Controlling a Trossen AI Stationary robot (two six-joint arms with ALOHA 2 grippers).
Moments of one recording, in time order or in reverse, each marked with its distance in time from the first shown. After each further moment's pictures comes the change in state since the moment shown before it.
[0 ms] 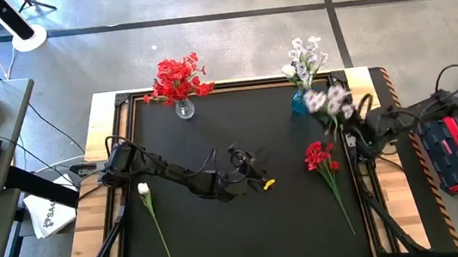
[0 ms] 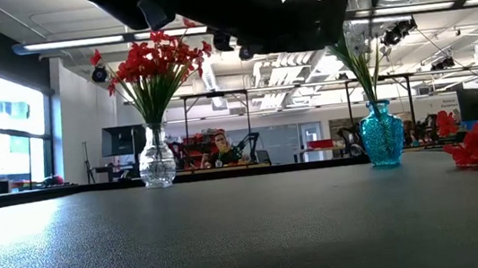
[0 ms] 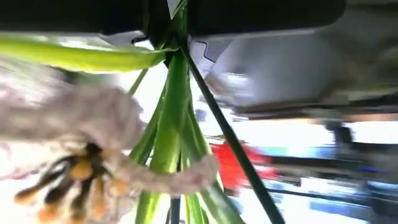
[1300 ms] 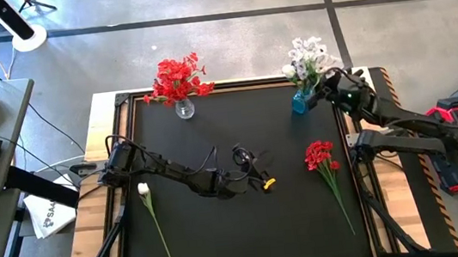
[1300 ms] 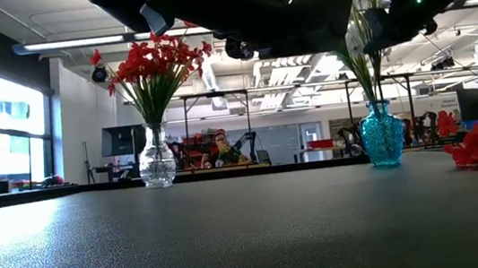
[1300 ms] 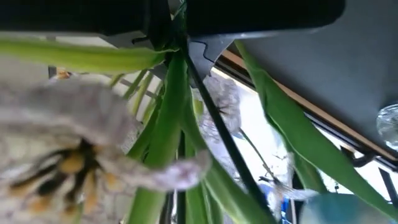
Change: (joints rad) left arm 0.014 0.000 -0.001 -0.026 0.131 -0.062; right arm -0.879 0.169 -0.002 -0.065 -0.361 0.090
